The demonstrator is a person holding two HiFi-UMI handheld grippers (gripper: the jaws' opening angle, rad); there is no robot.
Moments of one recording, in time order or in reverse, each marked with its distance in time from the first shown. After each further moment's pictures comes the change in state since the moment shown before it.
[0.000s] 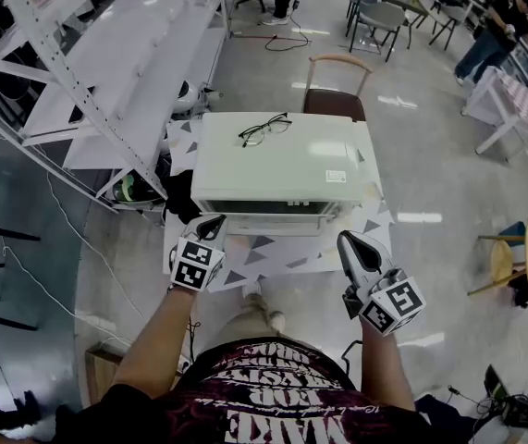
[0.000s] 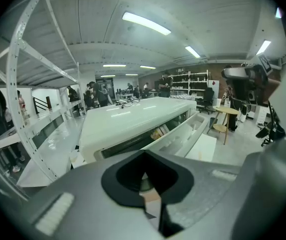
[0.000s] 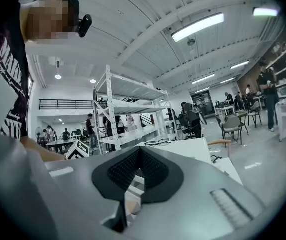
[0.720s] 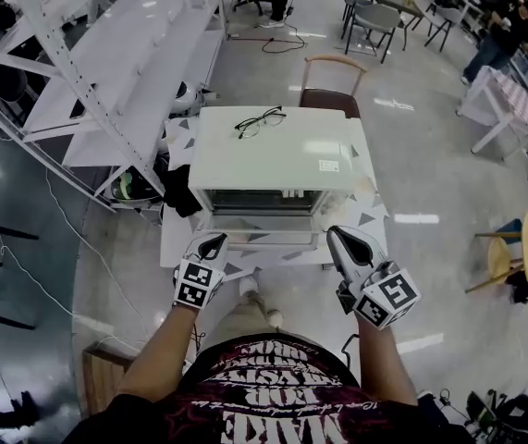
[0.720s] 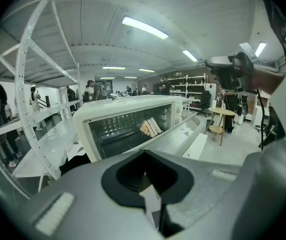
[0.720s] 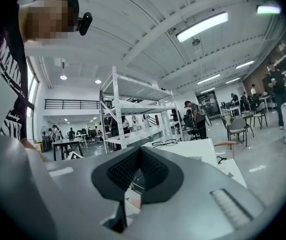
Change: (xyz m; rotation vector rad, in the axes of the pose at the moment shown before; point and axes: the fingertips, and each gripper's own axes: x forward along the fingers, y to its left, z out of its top) left arm -0.026 -0.050 -0.050 -0.010 -0.040 -0.018; right arm -0.014 0.026 -0.001 -0.024 -0.002 0.057
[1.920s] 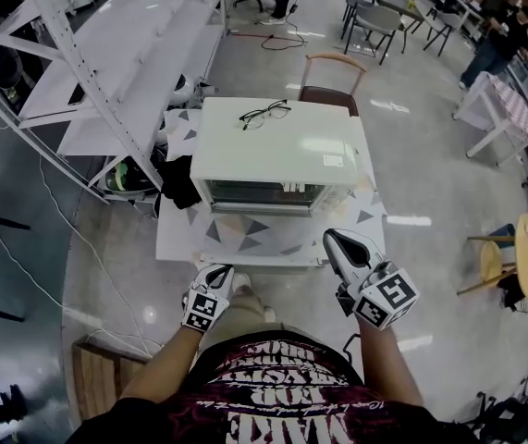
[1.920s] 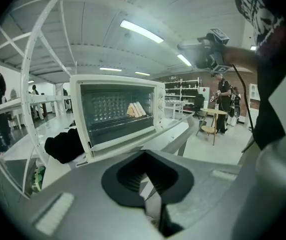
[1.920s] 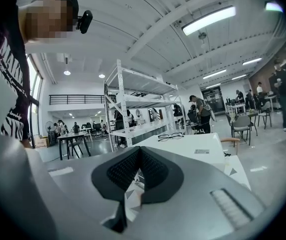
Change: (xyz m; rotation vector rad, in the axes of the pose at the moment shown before) left arm -0.003 -0.061 -0.112 -0.006 -0.056 -0.065; right arm 0.002 0.021 -0.017 -0.025 0.074 0.045
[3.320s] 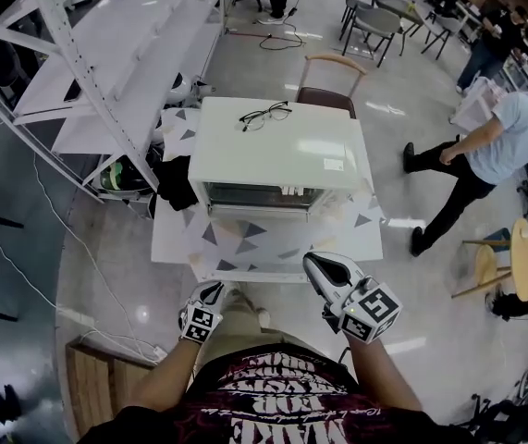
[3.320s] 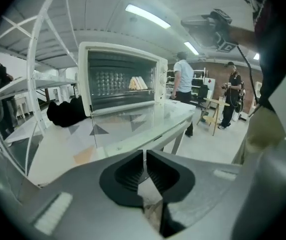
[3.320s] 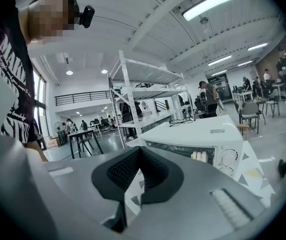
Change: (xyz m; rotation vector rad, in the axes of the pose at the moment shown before) left arm 0.003 -0.012 -0.103 -0.047 0.143 0.013; right arm 0.011 0.036 -0.046 0.046 0.104 0.089
